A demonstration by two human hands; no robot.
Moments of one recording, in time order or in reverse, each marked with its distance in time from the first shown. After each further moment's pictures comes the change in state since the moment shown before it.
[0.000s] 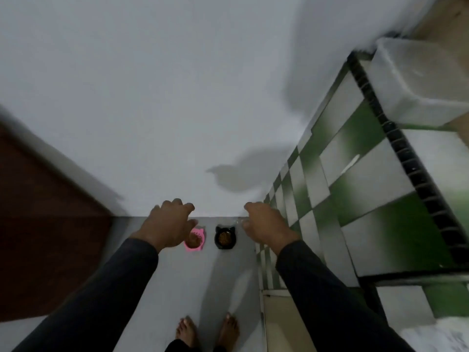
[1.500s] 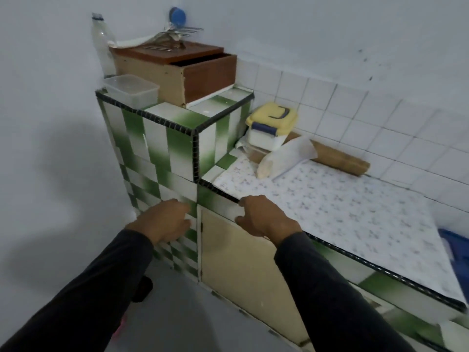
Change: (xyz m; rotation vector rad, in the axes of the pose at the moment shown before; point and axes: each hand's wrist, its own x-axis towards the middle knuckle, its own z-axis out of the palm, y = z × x) left_hand -0.206 0.158 -0.044 0.169 -0.041 0.983; right_hand -0.436 -0.062 0.016 0.220 0.392 0.892
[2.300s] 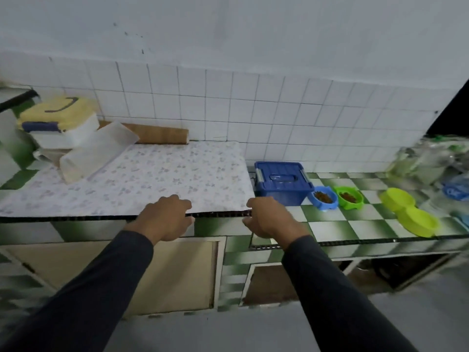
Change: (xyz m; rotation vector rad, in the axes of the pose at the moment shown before) left_hand -0.020 0.442 0.126 0.365 -0.060 0.529; right_hand -0.316 0.358 -0.003 0.129 0.178 0.599
